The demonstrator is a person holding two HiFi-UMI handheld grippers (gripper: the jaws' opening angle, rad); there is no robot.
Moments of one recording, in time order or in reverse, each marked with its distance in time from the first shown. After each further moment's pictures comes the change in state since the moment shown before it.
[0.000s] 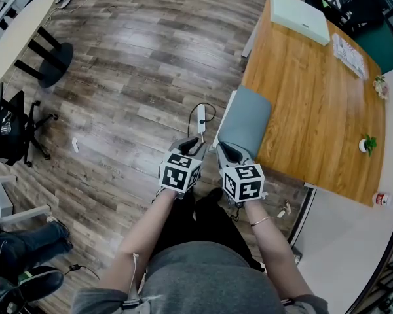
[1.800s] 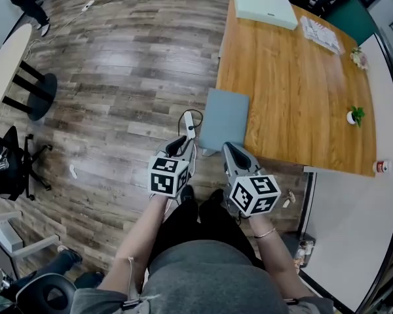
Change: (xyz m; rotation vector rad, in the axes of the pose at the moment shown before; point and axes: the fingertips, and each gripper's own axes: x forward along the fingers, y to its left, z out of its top) left arm -0.020 -0.013 0.034 0.097 -0.094 -0.026; right arm -0.093 -0.007 0.048 0.217 -0.315 -0.097
